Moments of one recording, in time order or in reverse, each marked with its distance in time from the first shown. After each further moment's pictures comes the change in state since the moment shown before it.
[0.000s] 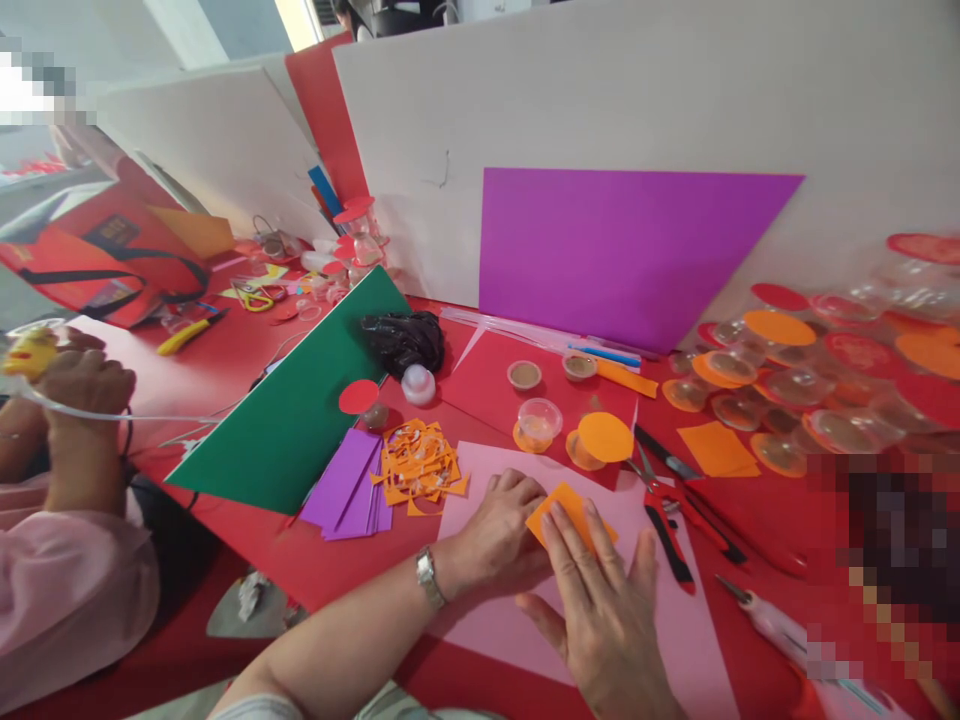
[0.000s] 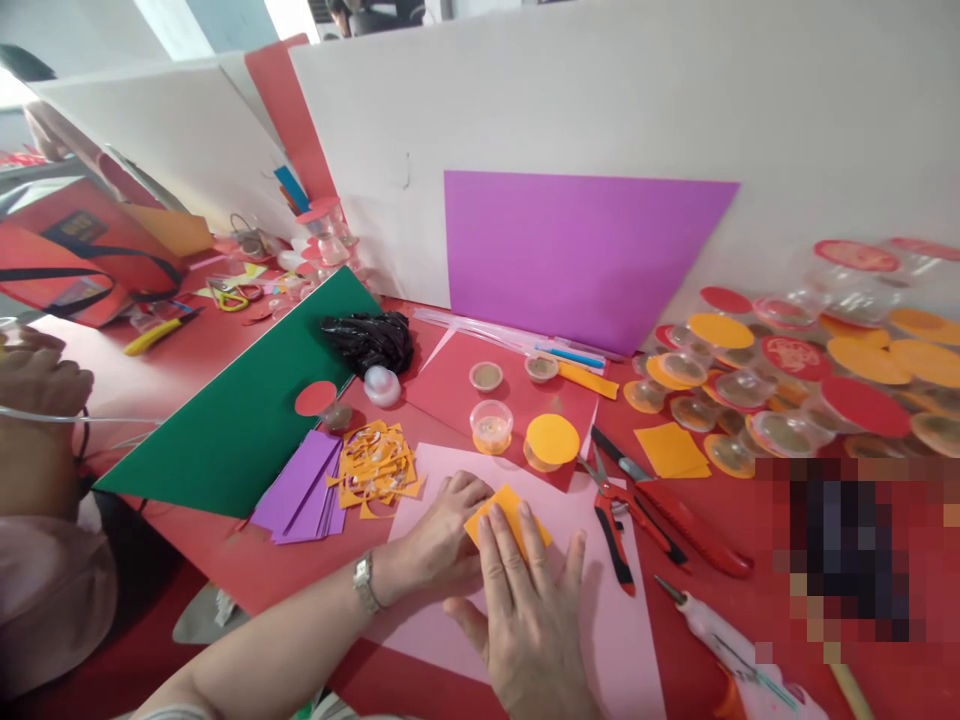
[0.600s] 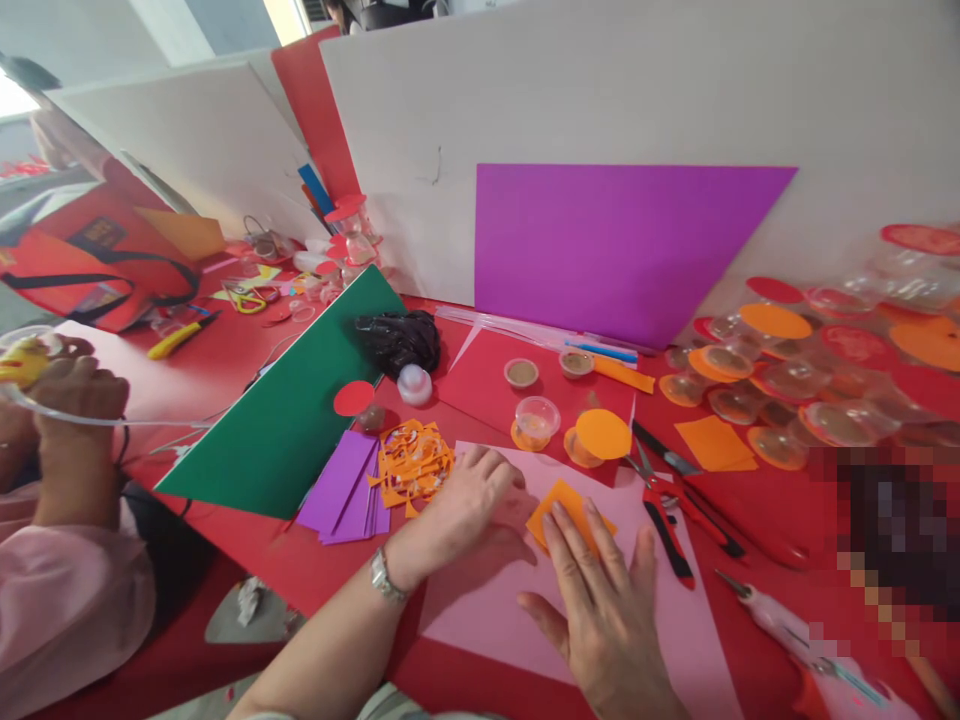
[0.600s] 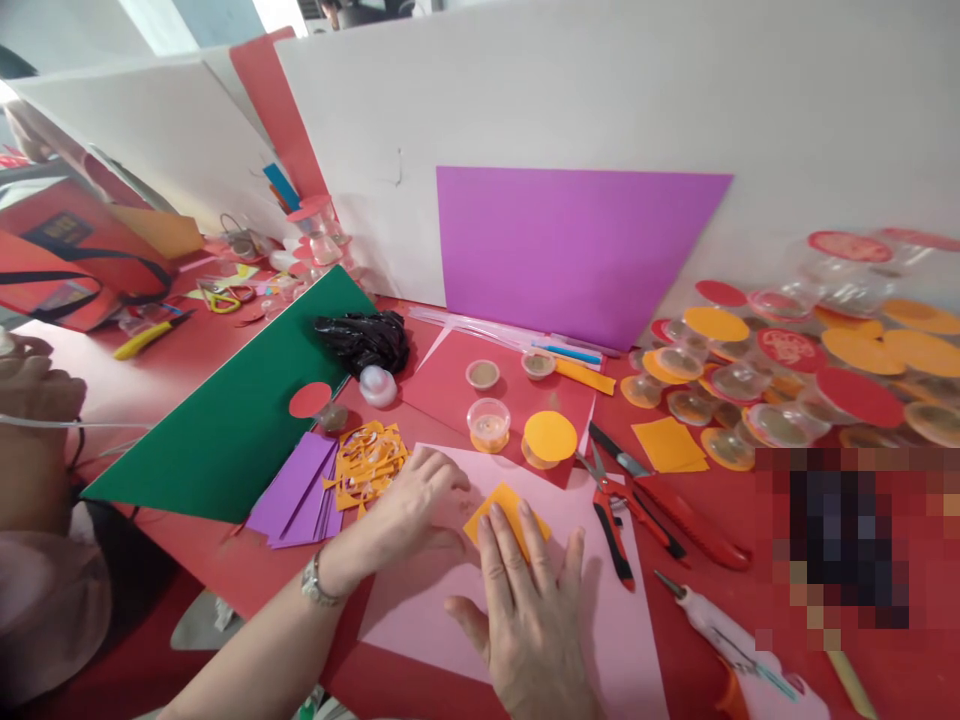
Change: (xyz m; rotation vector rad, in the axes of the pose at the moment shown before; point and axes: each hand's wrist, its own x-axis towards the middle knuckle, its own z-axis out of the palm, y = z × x) left_hand -0.008 -0.017 -0.047 0.094 0.091 0.034; right_hand 0.003 0.005 -0.002 -0.046 0.003 -0.056
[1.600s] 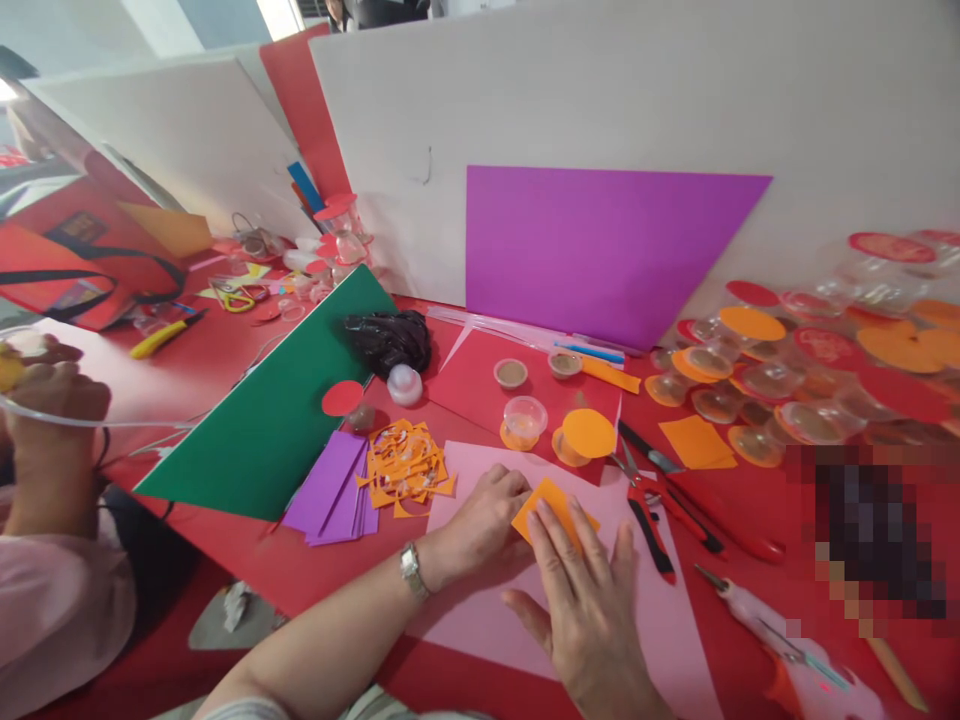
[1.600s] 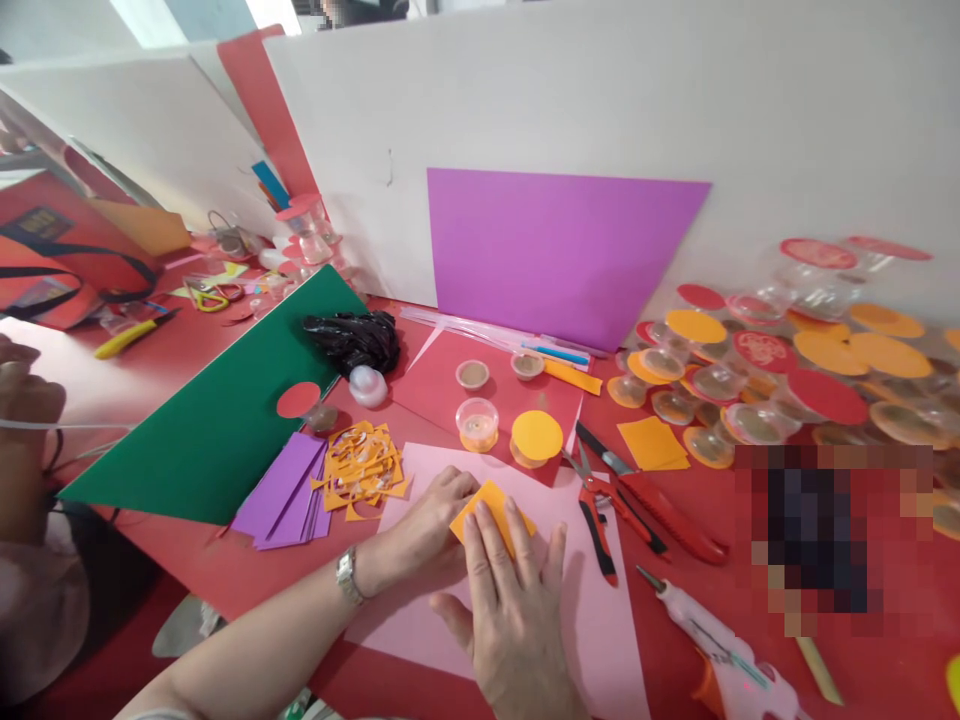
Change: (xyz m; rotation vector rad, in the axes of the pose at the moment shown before) left_hand 0.012 0.016 0.044 -0.096 -0.142 0.006; right_hand -0.006 -0.008 0.004 0.084 -0.008 0.105
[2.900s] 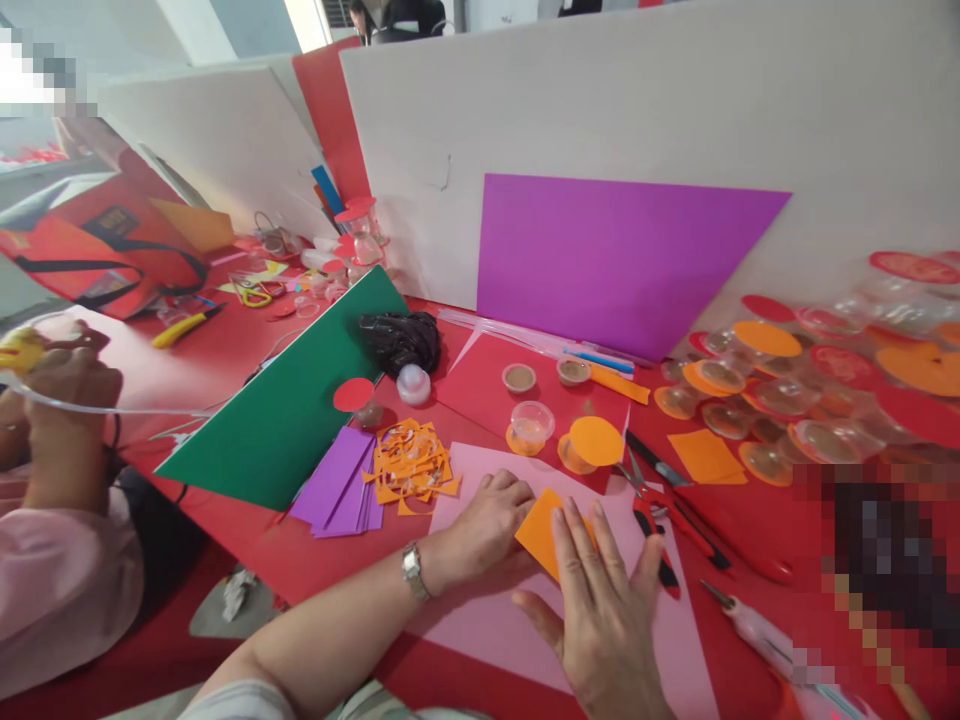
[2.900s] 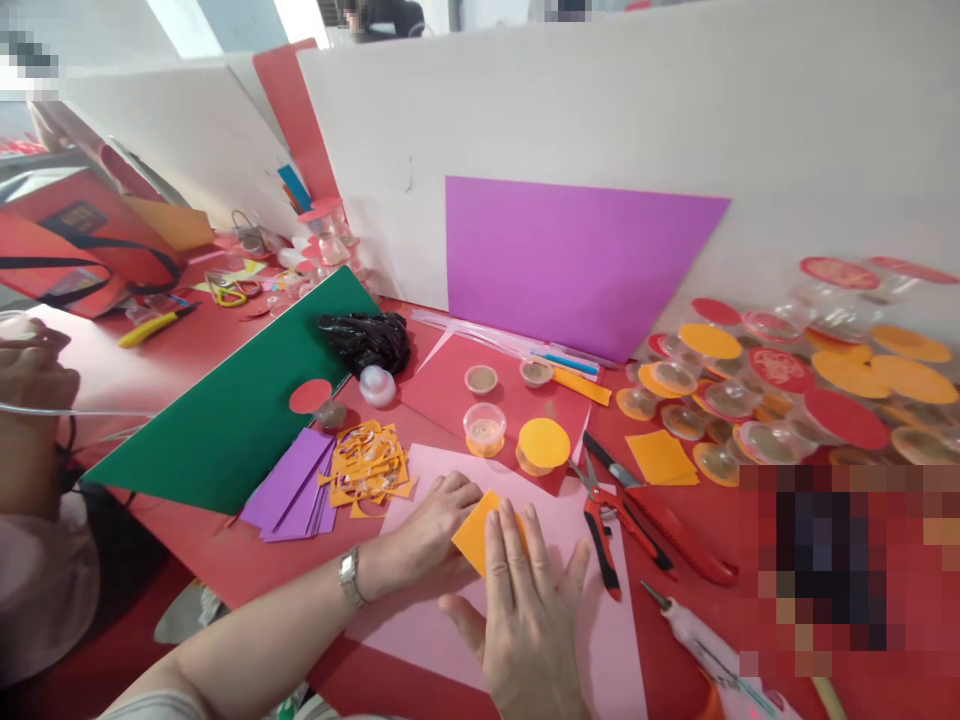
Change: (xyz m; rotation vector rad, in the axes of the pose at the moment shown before) left_hand -0.003 0.006 -0.006 0.066 -0.019 0.031; right_hand -0.003 0.024 -0.003 -0.152 -0.018 -0.141
